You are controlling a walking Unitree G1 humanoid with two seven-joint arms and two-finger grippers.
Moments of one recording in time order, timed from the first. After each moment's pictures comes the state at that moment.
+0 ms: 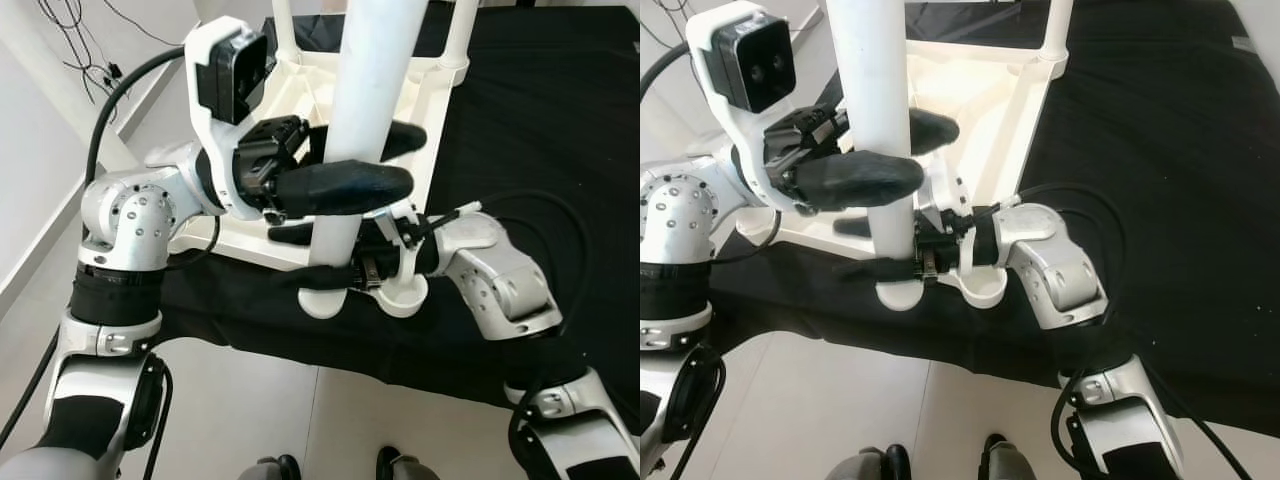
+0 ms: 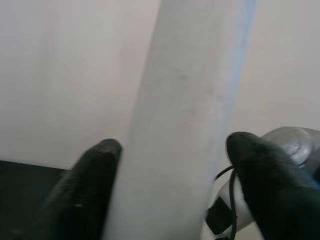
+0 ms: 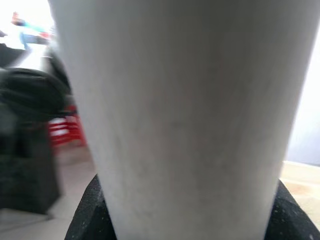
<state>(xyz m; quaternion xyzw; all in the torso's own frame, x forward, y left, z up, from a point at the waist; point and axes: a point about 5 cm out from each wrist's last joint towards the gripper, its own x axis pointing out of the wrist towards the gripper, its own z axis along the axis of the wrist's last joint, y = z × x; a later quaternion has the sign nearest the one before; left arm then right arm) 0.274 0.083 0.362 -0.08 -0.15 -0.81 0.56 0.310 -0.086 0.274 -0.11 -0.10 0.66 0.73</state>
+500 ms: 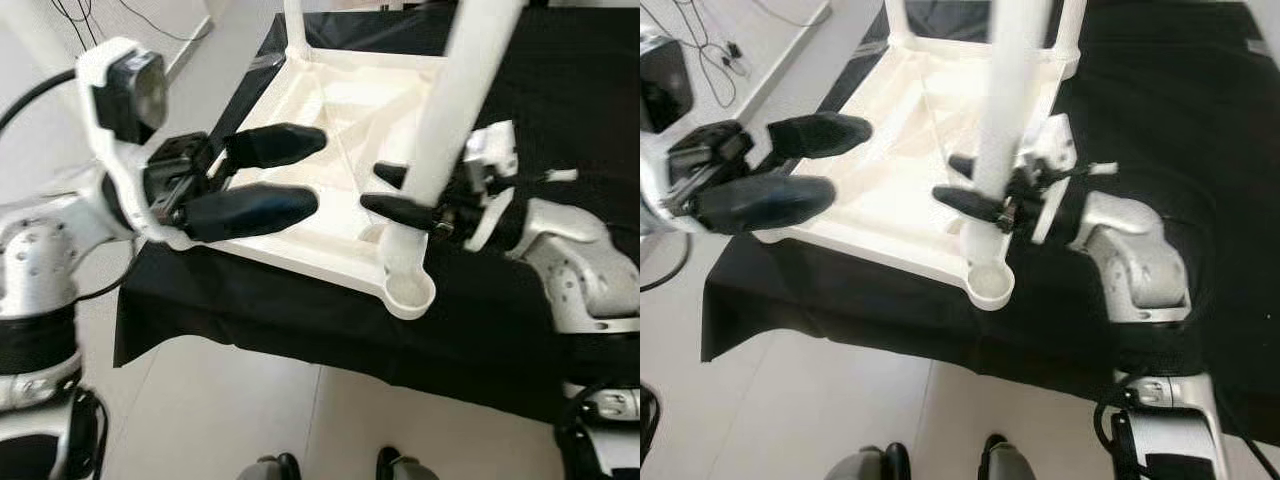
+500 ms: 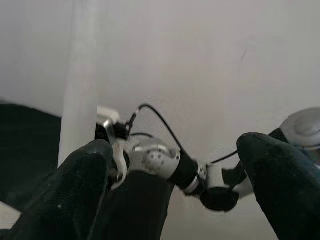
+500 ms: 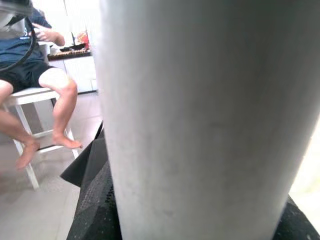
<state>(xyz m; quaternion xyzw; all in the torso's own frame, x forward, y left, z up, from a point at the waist) 0.246 0.152 0.340 -0.04 -0.14 -0.72 0.68 0.323 -0.167 0.284 -0.08 -0.11 0.52 0.84</state>
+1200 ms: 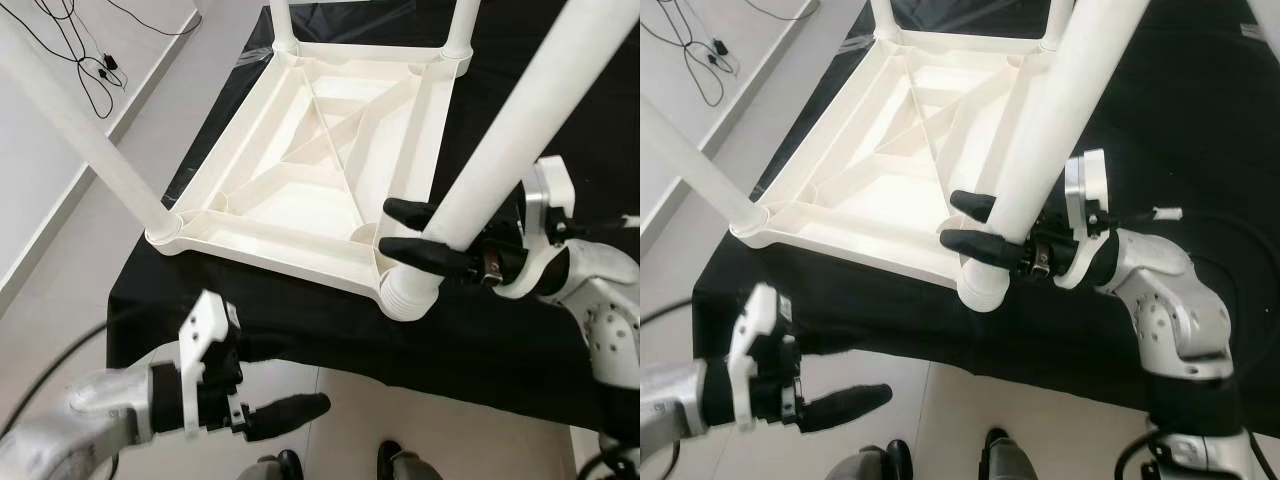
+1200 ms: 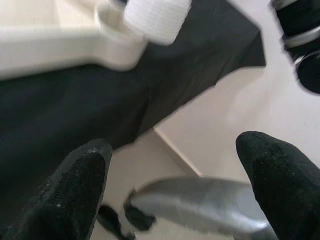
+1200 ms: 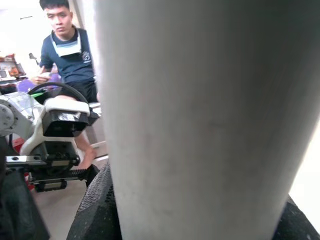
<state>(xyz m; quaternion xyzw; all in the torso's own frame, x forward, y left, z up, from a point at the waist) 0.190 0.139 0.181 -0.03 0.10 -0.54 0.83 0.270 -0.174 0.269 -0.04 -0.11 0.61 0.79</state>
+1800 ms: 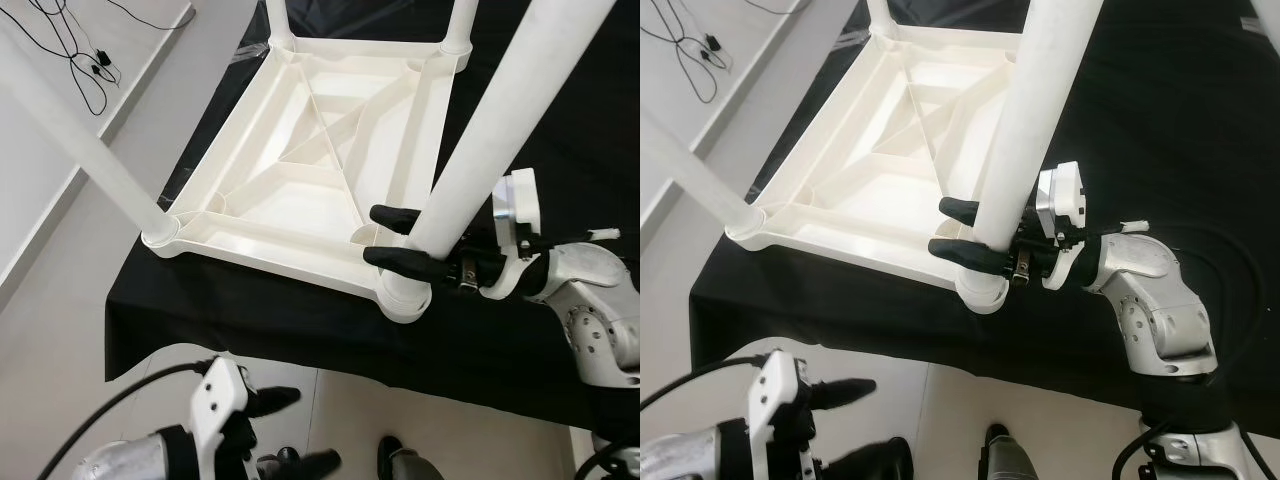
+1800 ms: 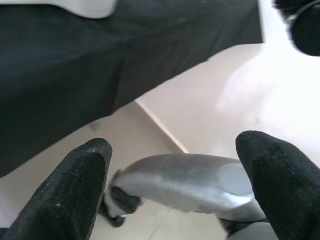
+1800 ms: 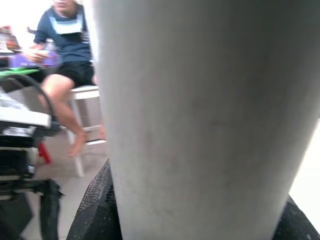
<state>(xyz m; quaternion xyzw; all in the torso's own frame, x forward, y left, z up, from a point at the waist) 0.155 0.122 0.151 -0.03 0.12 -0.55 0.83 0.276 -0.156 0.267 -0.10 -0.12 0.63 0.76</state>
